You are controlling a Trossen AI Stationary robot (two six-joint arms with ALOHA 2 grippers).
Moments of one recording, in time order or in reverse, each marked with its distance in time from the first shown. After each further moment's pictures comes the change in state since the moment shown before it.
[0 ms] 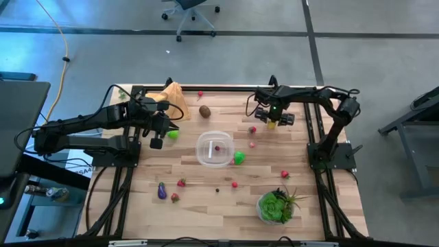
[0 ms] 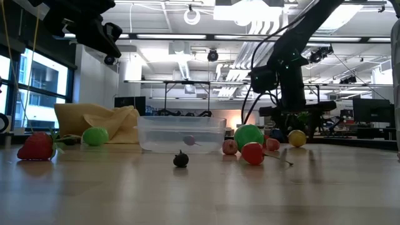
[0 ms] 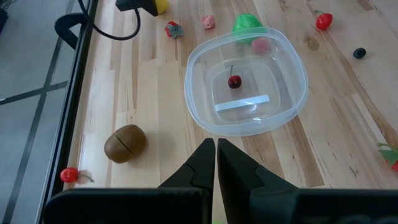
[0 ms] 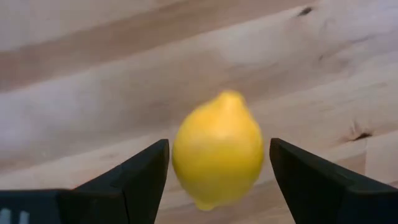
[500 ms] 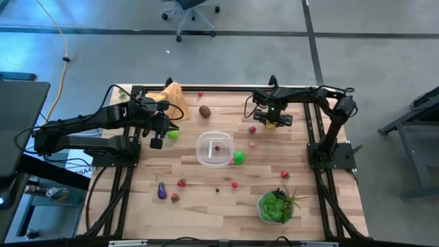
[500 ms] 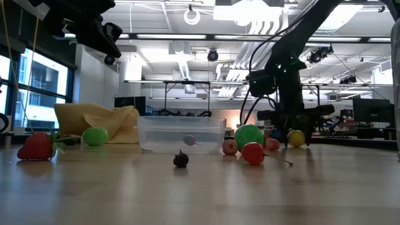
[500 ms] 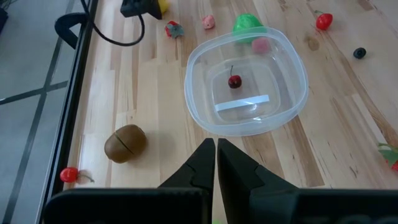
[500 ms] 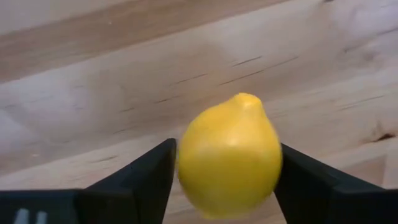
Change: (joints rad) left arm 0.000 0.000 0.000 0.000 0.000 0.000; right arm 0.007 0.050 0.004 0.023 -0.021 -0.005
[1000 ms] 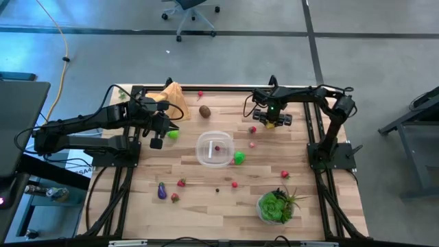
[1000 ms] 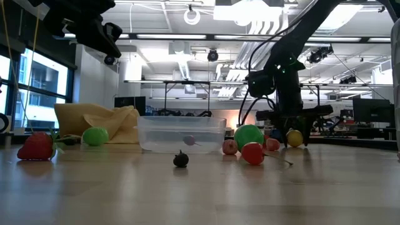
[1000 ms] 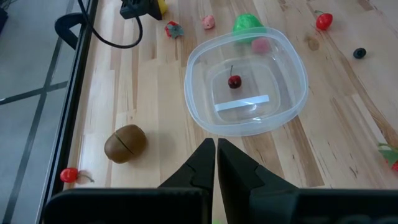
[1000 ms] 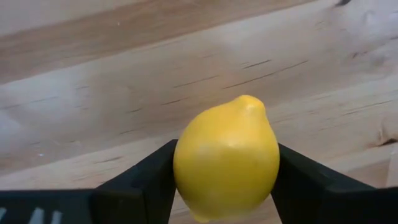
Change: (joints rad) left arm 0.000 0.000 0.000 0.000 0.000 0.000; right arm -0.002 0.036 0.000 0.013 -0.007 -0.025
